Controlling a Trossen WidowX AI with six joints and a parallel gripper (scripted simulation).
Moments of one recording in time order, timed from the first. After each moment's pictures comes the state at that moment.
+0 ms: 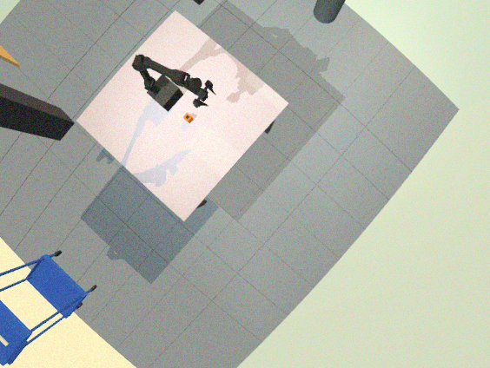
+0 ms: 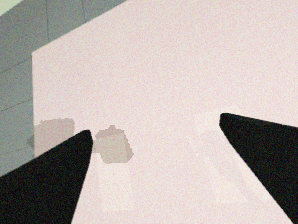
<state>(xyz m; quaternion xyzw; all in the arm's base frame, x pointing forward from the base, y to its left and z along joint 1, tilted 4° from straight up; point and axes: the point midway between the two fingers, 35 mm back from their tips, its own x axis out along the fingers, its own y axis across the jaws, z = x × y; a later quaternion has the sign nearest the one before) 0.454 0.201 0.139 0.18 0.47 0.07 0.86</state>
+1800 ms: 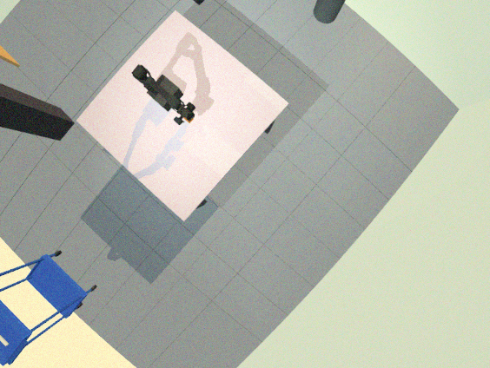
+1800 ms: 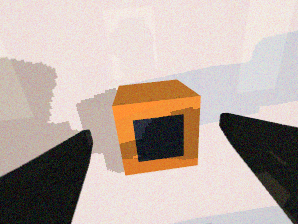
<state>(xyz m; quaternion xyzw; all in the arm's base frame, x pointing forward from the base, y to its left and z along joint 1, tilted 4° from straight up) 0.330 0.014 -0.031 -0.02 0.72 0.00 0.69</state>
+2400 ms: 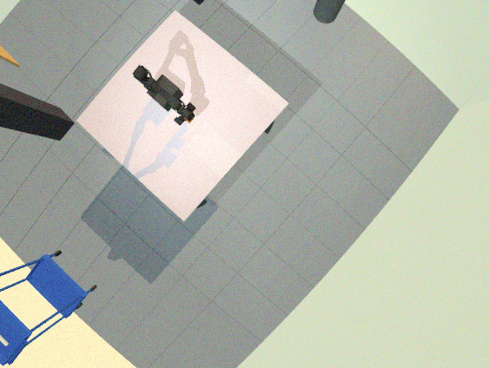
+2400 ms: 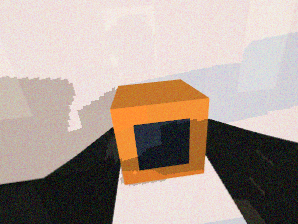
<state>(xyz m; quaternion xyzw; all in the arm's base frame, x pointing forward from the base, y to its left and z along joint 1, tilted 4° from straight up) 0.328 0.014 -0.041 -0.02 0.72 -0.01 0.69</state>
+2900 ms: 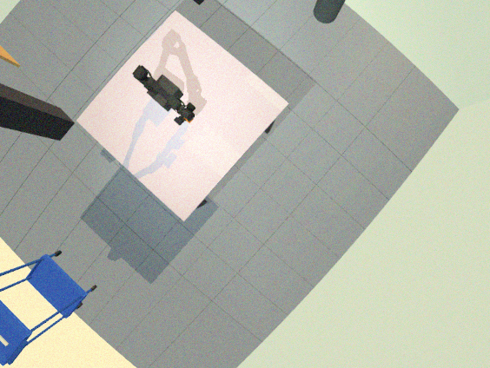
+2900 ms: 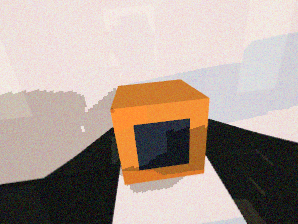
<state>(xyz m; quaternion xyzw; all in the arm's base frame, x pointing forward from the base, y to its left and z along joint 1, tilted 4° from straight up) 0.328 0.013 -0.040 -0.02 0.72 0.00 0.69</state>
